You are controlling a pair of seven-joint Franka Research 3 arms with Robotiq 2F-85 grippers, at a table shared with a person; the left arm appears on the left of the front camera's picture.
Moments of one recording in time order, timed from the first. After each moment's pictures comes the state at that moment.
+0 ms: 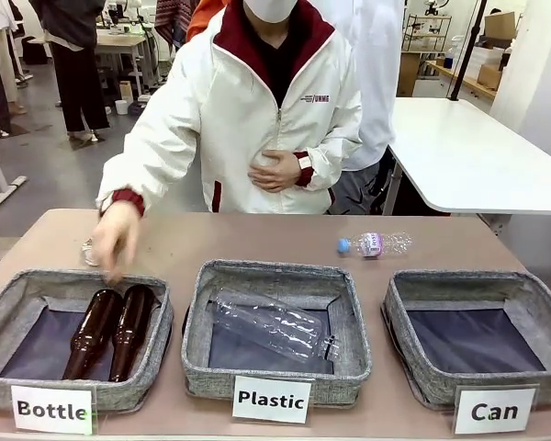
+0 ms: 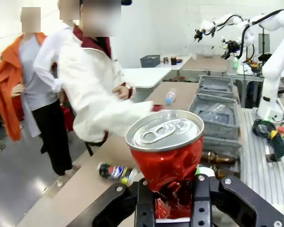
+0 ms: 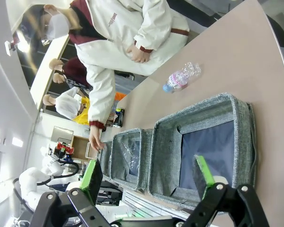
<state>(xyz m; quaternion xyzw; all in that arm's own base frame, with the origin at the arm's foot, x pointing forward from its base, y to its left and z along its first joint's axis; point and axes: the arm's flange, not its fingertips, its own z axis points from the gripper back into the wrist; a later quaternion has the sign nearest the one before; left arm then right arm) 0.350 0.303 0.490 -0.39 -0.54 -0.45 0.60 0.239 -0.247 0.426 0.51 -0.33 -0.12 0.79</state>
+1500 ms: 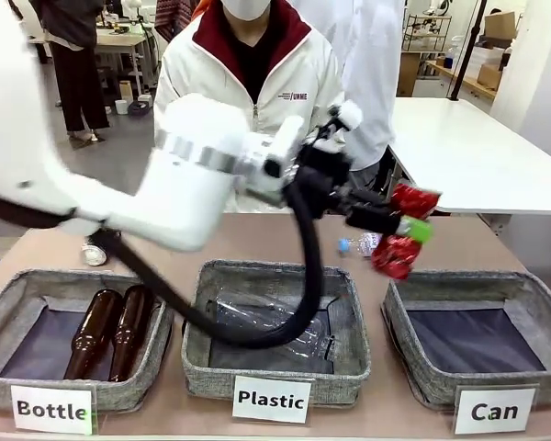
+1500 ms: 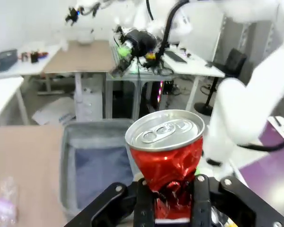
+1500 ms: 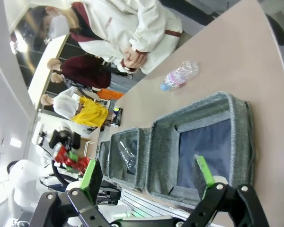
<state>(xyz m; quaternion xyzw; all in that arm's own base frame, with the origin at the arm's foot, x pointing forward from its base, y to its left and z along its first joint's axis) 0.397 -0.460 0.466 -0.57 -0.29 -0.58 0.50 0.235 -0.252 0.423 0.50 -0.32 -0.13 0.79</state>
